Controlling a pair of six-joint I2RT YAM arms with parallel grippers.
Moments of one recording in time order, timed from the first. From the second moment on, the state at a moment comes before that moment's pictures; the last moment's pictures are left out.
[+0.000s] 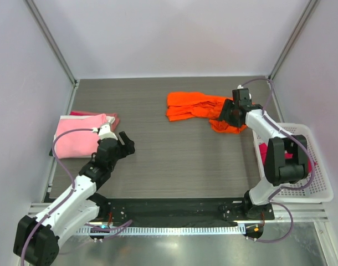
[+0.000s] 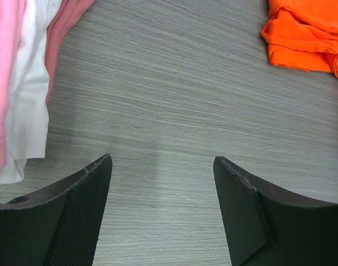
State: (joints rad) left arm -0.44 0.79 0.40 -0.10 -0.31 -0.59; right arm 0.12 1.61 1.14 -0.45 0.03 0.47
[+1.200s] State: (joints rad) left arm -0.44 0.78 0.40 -0.08 -0.27 -0.57; right arm 0.39 1.17 1.34 -0.53 -0.28 0.39
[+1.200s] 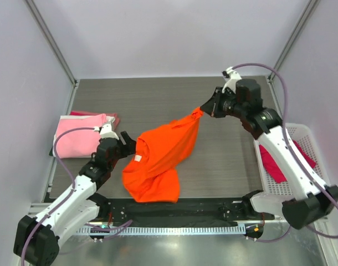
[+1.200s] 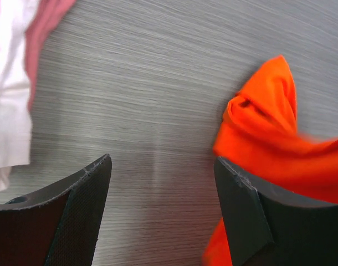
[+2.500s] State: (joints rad) left arm -0.57 0.85 0.37 -0.33 0.02 -0.79; right arm 0.23 1.30 1.13 -0.51 -0.29 0.48
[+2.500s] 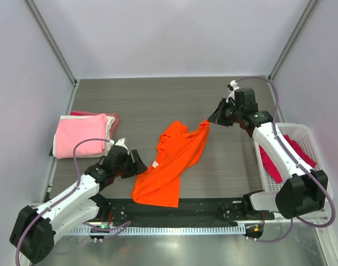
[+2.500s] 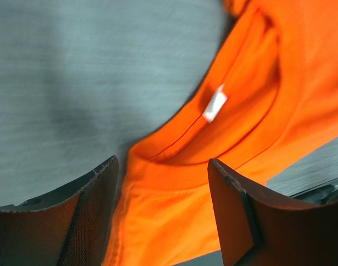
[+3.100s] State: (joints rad) left arm -0.61 0.92 0.35 -0.33 0.11 -0.86; right arm 0.19 1.34 1.10 -0.44 -0.32 0.52
